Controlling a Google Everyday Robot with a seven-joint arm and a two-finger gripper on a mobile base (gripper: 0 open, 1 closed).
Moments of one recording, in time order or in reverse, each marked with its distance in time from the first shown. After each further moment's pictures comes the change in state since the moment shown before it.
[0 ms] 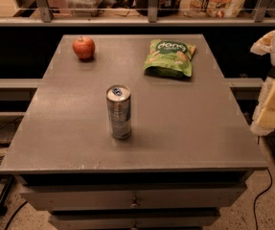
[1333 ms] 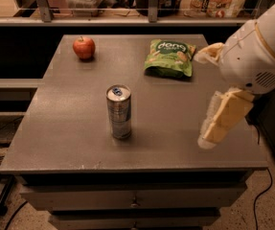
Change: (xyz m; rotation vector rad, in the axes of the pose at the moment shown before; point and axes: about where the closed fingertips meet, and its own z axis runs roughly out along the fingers) arm -0.094 0.045 0.022 -0.066 -0.299 -0.164
